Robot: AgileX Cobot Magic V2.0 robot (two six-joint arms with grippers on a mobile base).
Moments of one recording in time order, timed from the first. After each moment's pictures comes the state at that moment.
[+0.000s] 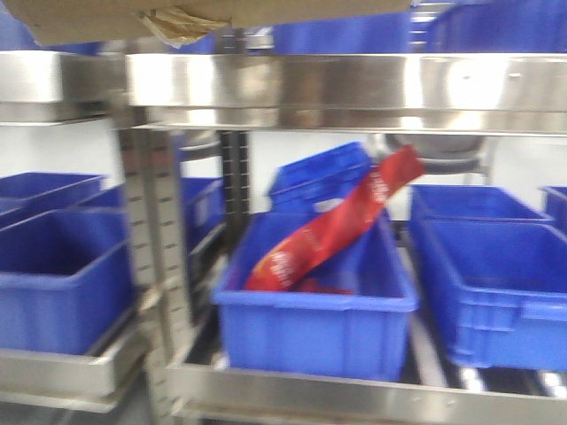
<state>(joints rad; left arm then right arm) -0.58 1.32 -1.67 0.71 1.13 -0.73 0.51 1.32 -1.50 -0.56 0.58 0.69</state>
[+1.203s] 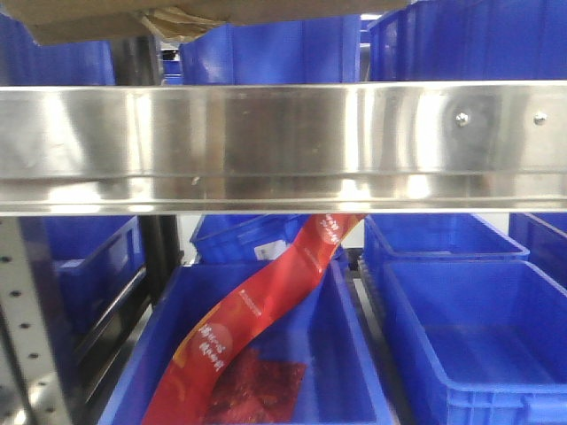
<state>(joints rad) -0.58 1.32 -1.67 0.71 1.13 -0.73 0.51 1.32 -1.50 -0.56 0.56 0.69</state>
